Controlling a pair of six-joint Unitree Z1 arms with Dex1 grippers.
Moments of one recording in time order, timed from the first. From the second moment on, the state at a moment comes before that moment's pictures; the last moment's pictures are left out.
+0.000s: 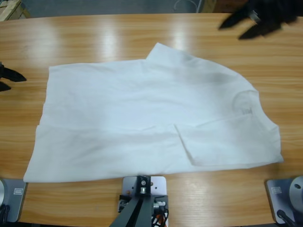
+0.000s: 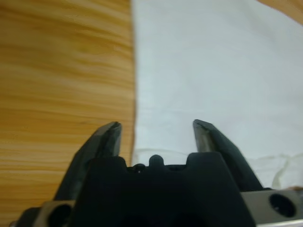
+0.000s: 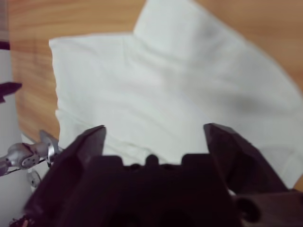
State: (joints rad) arm 0 -0.03 1.51 -0.96 0.73 -0.18 -0.40; arm 1 0.29 1.73 -1.49 0.85 0.45 0.26
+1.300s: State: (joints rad) arm 0 0.06 1.85 -0.96 0.55 -0.36 -0.14; arm 1 0.22 2.63 -2.42 1.29 0.70 -0.26
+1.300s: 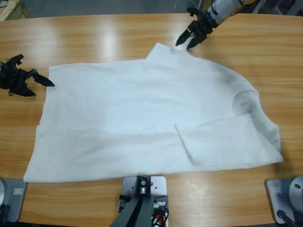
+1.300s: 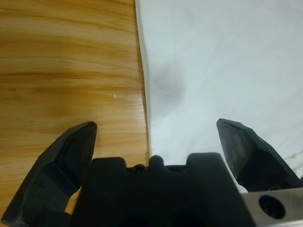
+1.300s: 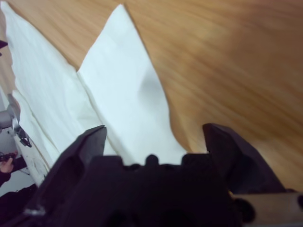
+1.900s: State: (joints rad) arm 0 0.06 1.85 -0.96 0.55 -0.36 -0.14; arm 1 0.27 2.63 -2.43 1.33 0.67 -0.27
